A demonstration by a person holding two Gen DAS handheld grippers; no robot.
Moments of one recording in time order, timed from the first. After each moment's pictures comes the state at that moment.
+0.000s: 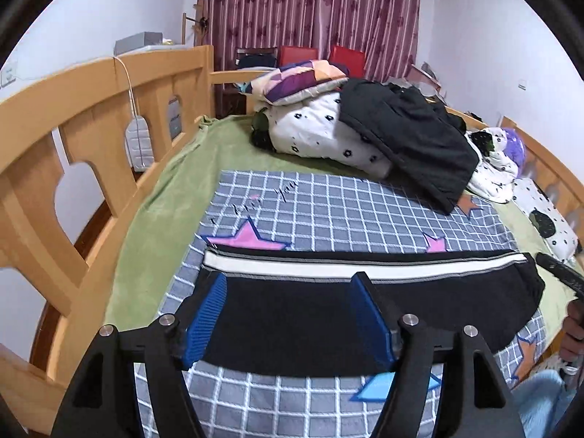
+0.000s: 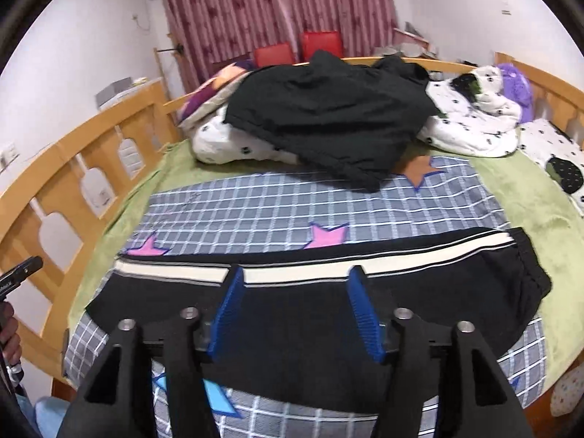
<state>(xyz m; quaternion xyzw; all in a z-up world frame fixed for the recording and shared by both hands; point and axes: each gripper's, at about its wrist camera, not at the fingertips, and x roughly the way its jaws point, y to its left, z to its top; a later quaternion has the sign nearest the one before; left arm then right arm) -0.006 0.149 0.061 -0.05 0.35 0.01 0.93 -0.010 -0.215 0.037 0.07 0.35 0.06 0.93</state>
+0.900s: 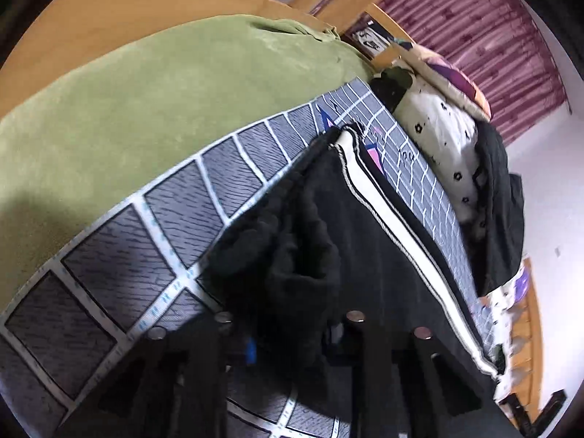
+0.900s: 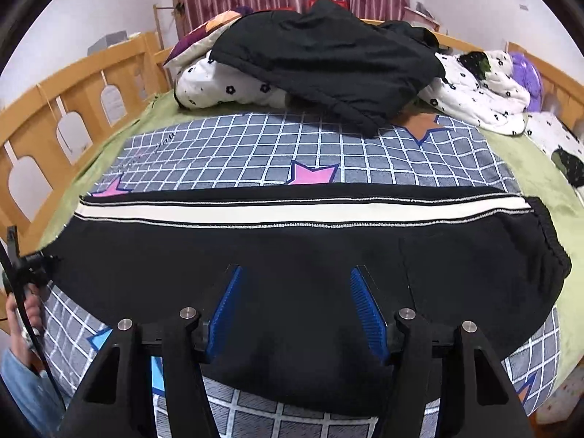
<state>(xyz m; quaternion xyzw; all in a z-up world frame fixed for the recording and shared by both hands) 0.034 0.313 -0.191 -0.39 0.39 0.07 0.83 0.010 -0.222 -0.062 0.01 0.40 0.04 0.91</state>
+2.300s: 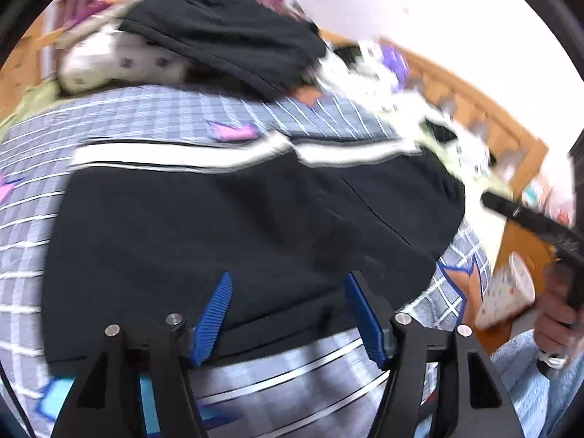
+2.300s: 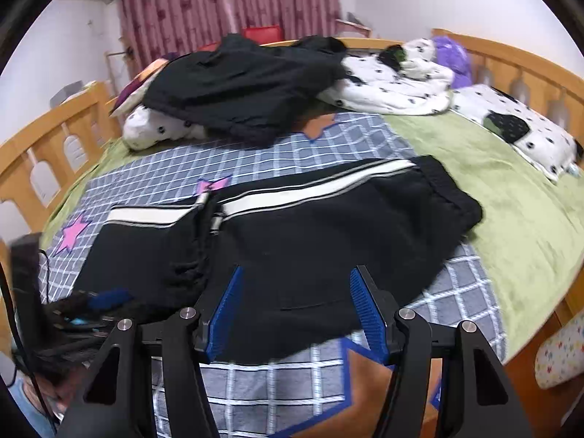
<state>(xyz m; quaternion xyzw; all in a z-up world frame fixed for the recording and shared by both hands) 0.006 -0.113 -0.104 -0.04 0.40 -0.24 0.89 -0.078 -0.358 -0.060 0.07 0.36 -0.03 0.93</state>
